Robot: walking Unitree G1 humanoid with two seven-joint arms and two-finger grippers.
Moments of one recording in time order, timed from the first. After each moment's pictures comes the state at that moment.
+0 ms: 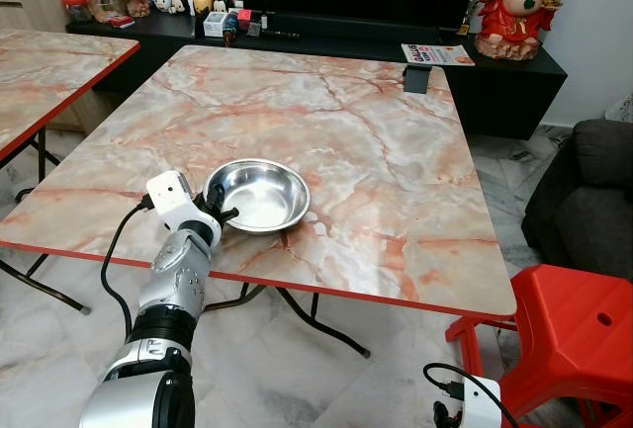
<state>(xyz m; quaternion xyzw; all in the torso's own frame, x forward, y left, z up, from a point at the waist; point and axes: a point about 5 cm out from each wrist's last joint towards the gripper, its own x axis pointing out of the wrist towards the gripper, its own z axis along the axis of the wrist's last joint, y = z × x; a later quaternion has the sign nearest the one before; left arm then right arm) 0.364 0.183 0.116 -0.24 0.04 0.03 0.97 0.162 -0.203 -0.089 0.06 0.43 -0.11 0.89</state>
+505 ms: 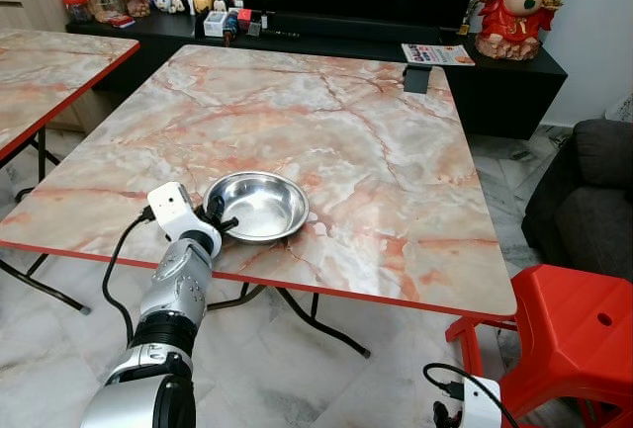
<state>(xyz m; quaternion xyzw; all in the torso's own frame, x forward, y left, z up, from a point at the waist) 0.362 0.185 0.107 -0.24 0.06 0.04 0.97 0.161 -0.203 -0.089 0.06 0.43 -0.11 0.89</state>
